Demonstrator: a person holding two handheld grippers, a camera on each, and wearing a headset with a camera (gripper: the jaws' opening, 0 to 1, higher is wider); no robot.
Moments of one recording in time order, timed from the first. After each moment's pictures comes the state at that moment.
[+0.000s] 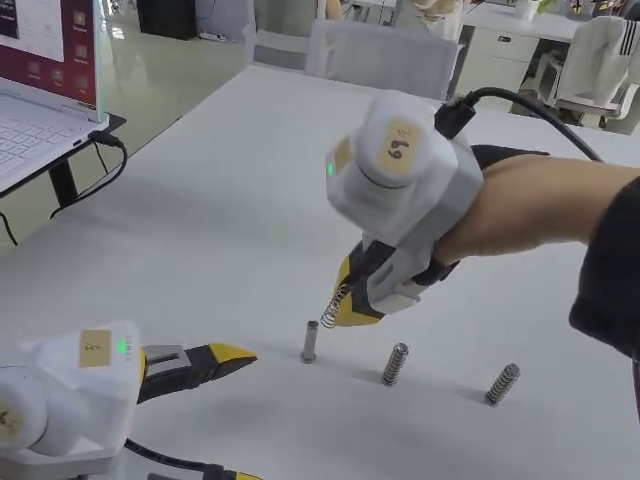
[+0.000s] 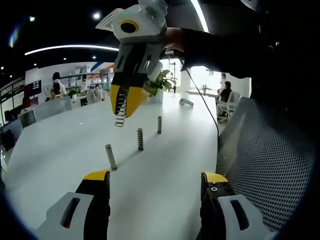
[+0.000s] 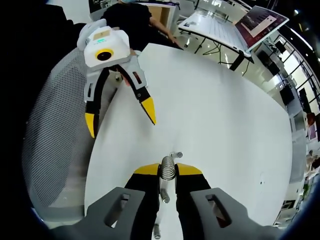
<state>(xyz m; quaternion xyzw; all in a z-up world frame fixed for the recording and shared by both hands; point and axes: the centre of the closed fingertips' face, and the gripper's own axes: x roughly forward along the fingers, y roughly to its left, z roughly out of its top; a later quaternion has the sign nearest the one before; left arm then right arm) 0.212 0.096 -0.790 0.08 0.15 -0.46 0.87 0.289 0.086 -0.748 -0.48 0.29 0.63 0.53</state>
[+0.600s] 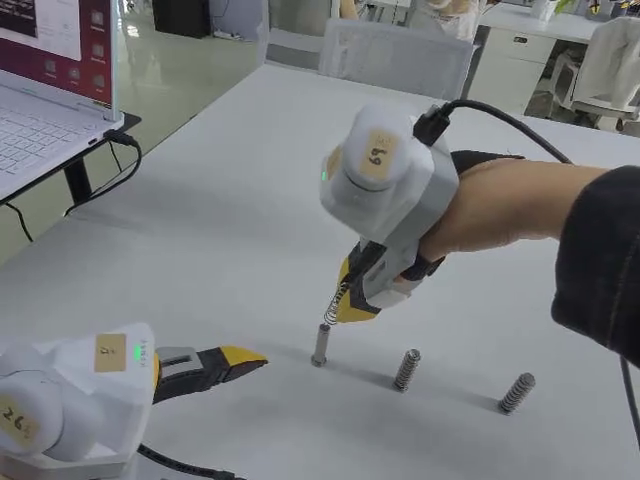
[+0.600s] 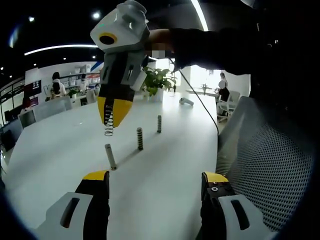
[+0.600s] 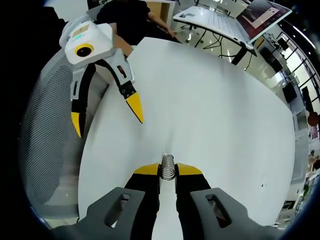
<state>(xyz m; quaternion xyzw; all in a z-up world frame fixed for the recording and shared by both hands) 0.212 0.096 -0.791 0.08 0.16 -0.46 0.87 0.305 0.098 -0.769 -0.49 0.30 0.63 0.52</state>
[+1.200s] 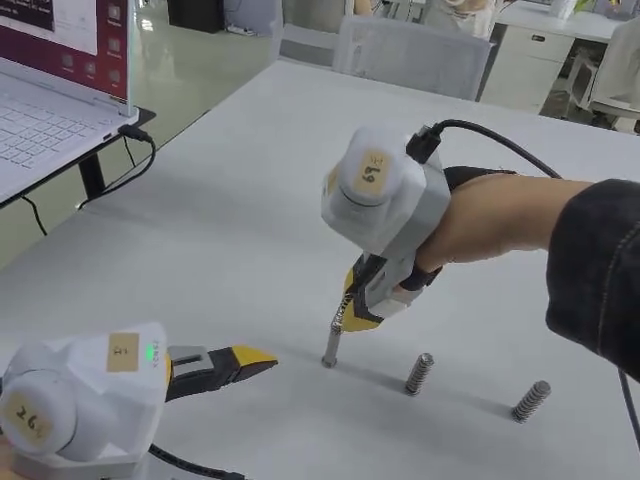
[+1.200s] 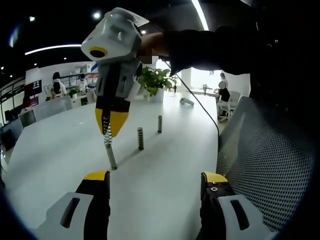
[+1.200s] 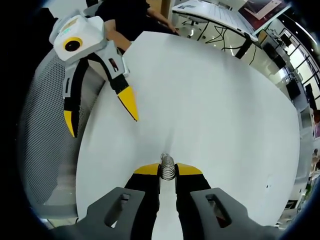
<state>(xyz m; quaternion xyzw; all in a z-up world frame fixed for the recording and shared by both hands) 0.212 0.096 -0.790 0.08 0.16 -0.46 0.87 0.310 0.102 -0.787 -0.49 0.32 0.63 0.50</state>
